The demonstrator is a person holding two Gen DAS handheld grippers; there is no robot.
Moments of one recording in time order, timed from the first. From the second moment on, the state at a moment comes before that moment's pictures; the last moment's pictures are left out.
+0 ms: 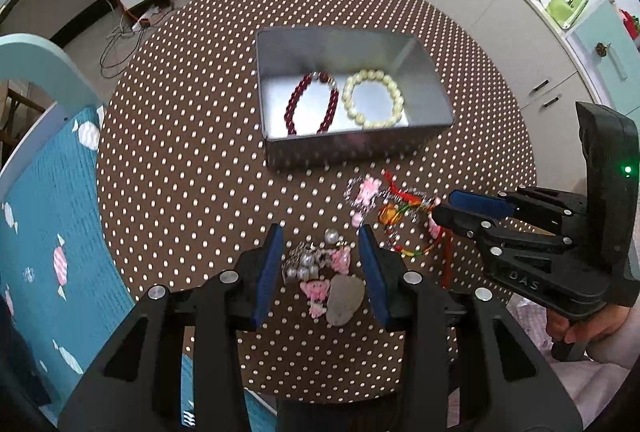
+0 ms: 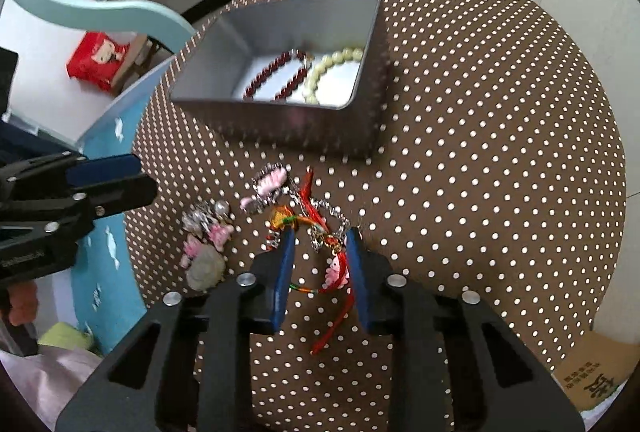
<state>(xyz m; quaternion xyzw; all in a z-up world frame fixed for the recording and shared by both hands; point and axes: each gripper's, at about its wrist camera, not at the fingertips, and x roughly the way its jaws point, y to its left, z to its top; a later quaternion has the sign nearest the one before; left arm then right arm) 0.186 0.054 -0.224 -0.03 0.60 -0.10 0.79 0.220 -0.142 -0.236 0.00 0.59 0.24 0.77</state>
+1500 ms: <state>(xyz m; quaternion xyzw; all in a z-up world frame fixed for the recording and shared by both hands) 0.208 0.030 -0.266 0.00 0.65 -0.12 0.75 0.227 -0.145 -0.246 -0.02 0.59 0.24 0.77</state>
